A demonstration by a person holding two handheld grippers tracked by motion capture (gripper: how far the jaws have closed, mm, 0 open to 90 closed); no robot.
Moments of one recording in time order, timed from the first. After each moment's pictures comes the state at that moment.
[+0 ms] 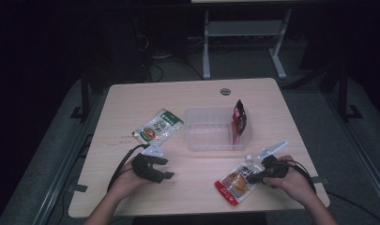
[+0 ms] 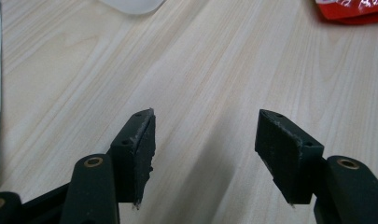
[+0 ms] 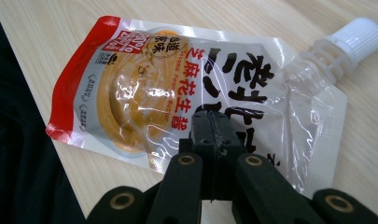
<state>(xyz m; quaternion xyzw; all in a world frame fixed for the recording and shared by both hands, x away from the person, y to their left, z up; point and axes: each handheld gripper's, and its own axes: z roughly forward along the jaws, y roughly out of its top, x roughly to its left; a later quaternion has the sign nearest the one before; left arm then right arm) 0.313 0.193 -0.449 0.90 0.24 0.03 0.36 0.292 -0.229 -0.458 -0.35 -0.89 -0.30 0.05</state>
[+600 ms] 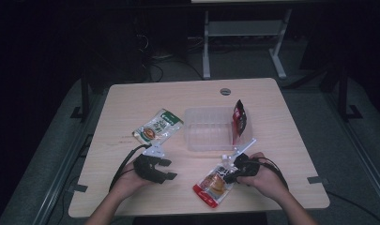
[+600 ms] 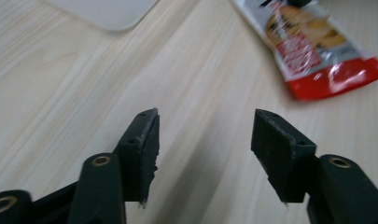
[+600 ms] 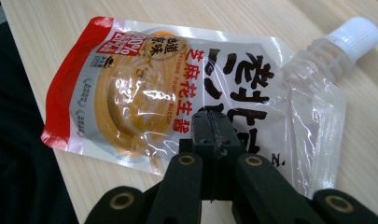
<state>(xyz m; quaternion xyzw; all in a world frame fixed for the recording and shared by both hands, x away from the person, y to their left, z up) 0.309 0.184 -0.444 0.90 0.22 0.01 0.37 0.301 -0.151 -0.455 -0.30 -0.91 -0.28 0.05</state>
